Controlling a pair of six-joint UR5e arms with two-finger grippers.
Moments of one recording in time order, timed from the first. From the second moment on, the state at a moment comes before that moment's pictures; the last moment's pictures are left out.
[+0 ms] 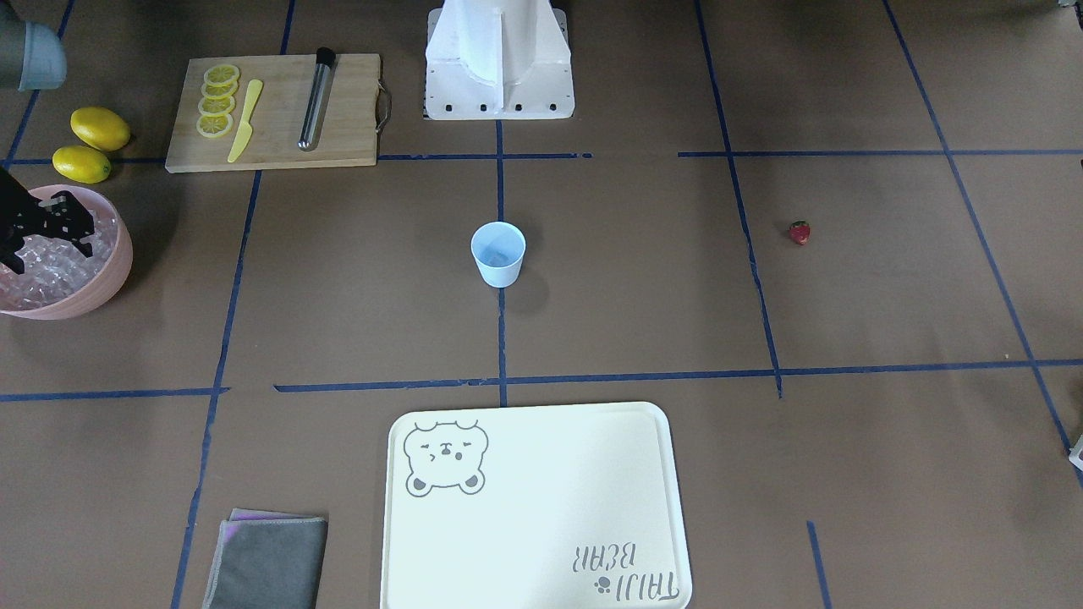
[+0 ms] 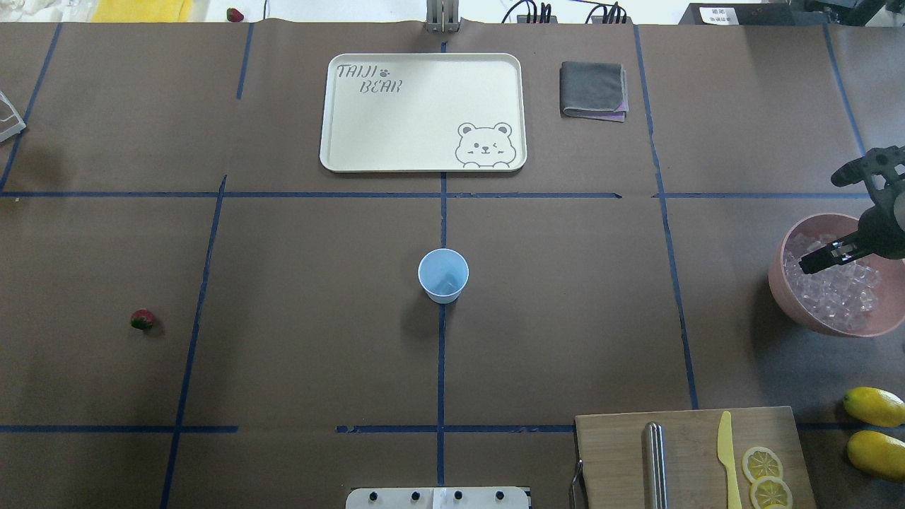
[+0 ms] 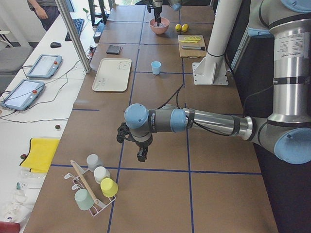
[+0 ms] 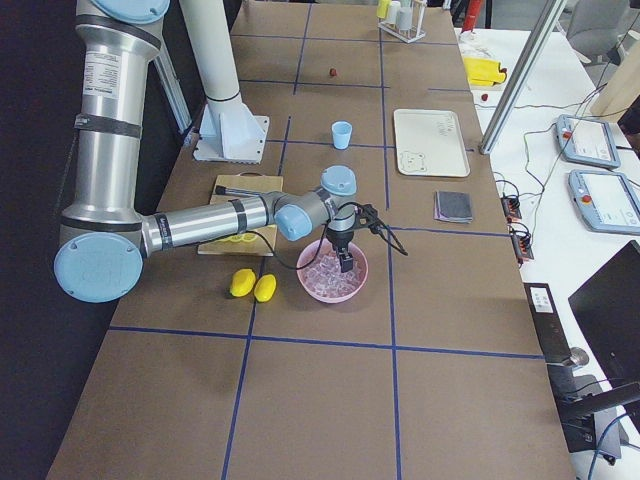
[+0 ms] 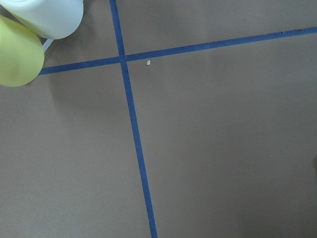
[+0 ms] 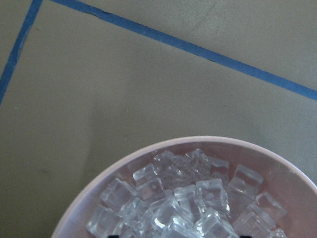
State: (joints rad) left arm -1.56 -1.48 -1.81 -1.39 -2.45 0.20; right arm 1.00 -1.71 1.86 -1.23 2.11 0.40
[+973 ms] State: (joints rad) left arm -1.56 -1.48 -1.81 -1.39 -2.45 0.20; right arm 1.04 -1.71 1.91 -1.25 2.14 0.39
